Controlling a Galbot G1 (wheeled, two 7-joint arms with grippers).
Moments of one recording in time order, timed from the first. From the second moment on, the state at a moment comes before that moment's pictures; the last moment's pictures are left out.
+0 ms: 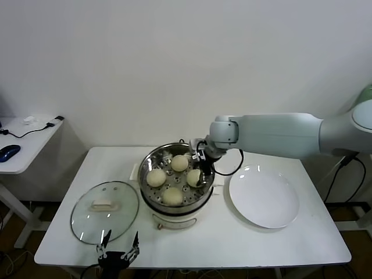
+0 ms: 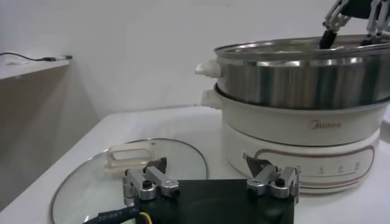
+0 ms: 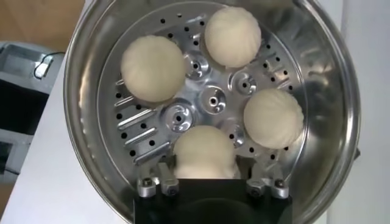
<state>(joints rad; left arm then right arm) 1.83 -1.50 -0.54 -2.04 0.01 0.02 -0.03 0.71 1.17 -1.66 1.35 0.83 -0.36 -0.73</state>
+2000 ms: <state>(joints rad) 1.69 -1.38 -0.65 -1.98 0.22 -0.18 -0.23 -1.30 1.08 0.51 1.55 0.44 0.27 -0.12</state>
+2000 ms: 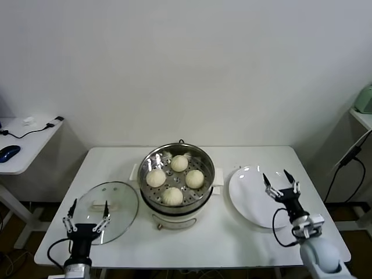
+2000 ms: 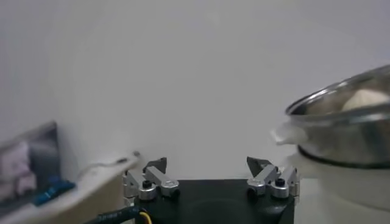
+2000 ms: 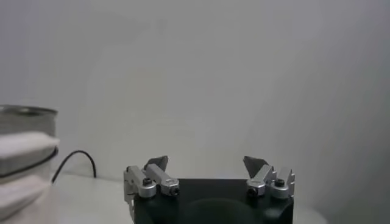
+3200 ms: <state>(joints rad) 1.46 -1.29 -0.64 -1.51 1.21 -0.06 -0.43 -1.46 1.30 0.59 1.61 0.20 0.22 -0.05</state>
